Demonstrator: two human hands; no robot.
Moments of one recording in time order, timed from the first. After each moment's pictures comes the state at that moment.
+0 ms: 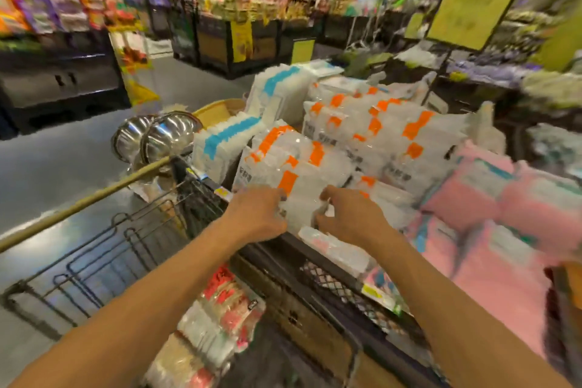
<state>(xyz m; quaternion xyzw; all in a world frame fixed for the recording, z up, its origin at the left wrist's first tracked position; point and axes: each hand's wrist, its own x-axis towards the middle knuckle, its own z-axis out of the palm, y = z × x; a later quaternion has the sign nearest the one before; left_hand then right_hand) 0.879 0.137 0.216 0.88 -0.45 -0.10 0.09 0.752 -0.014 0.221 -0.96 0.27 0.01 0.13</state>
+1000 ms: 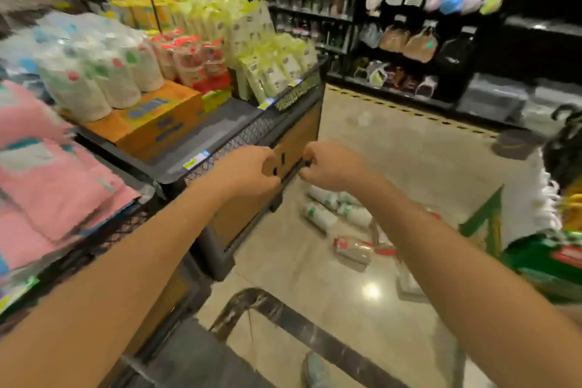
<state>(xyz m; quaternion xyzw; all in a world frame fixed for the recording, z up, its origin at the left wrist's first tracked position) 0.329 0.165 0.231 0.25 -0.96 -0.14 -0.04 0.182 0.284 0.216 -0.49 0.86 -0.11 0.11</state>
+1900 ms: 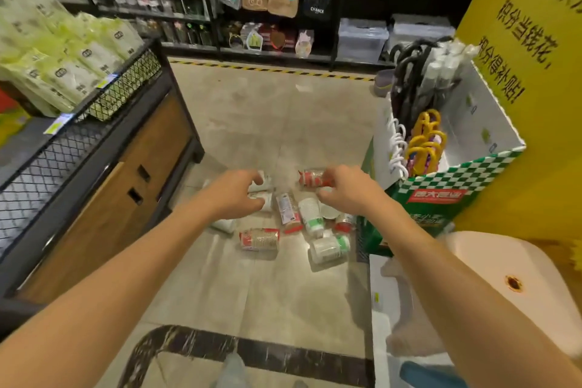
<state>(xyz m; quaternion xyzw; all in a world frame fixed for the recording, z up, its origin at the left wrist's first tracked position) -0.038 0.379 0.131 0.10 -0.97 -0.17 -0.14 -0.137 0.603 0.127 -0.25 0.94 -0.14 0.18</state>
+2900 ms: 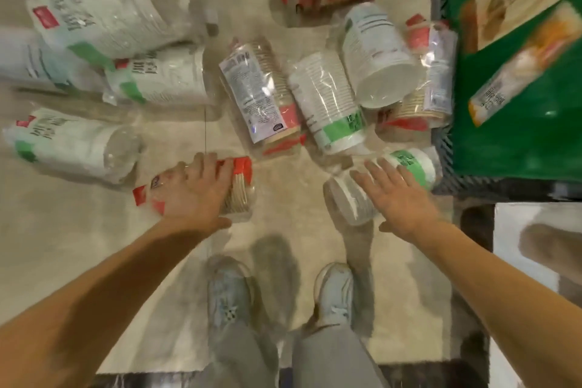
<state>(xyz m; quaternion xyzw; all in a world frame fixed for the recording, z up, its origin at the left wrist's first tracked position) -0.322 0.251 -0.679 -0.02 -0.93 0.06 -0.37 -0.398 0.587 -0.679 -0.28 0.85 0.15 0.43</state>
